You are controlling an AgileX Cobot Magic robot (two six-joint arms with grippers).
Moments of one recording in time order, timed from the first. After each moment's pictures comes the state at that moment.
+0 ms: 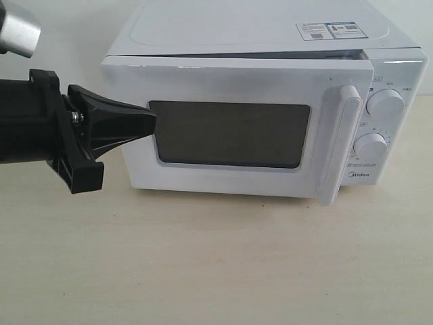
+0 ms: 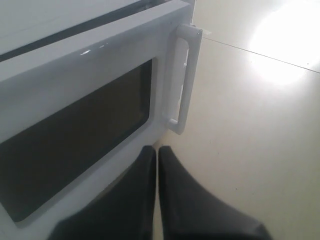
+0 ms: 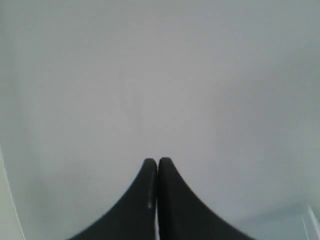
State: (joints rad) left arm -0.24 1.18 -0.67 -1.62 0.60 1.81; right arm 0.10 0.23 -0.56 -0.15 -0.10 0.65
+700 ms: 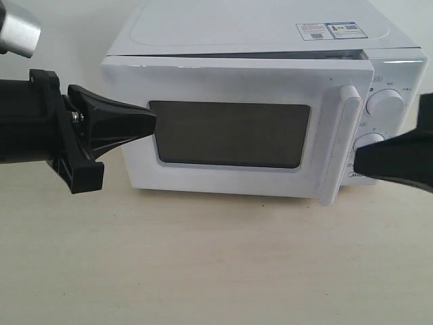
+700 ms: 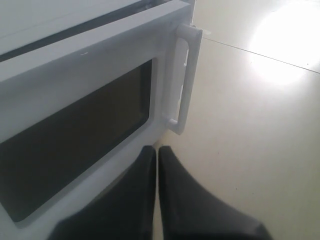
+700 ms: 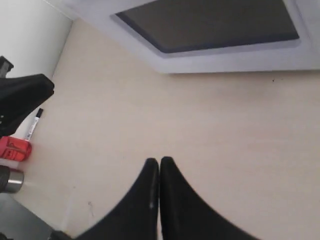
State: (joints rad) left arm -0.24 1.18 -0.67 -1.62 0.60 1.81; right arm 0.10 0.79 -0.63 0.89 0.76 -0.26
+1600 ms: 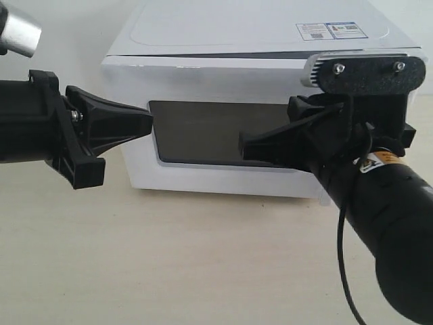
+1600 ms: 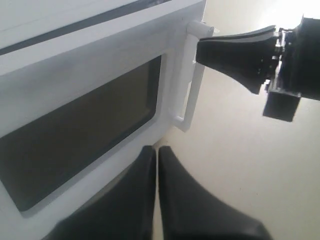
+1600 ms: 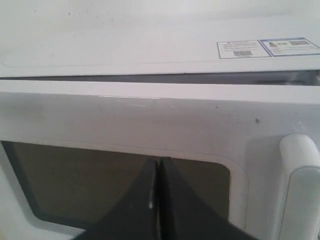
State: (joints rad) left arm -0.24 1.18 -0.67 -1.61 0.57 1.77; right arm 0.87 1.43 -0.55 0.99 -0.96 -0.54
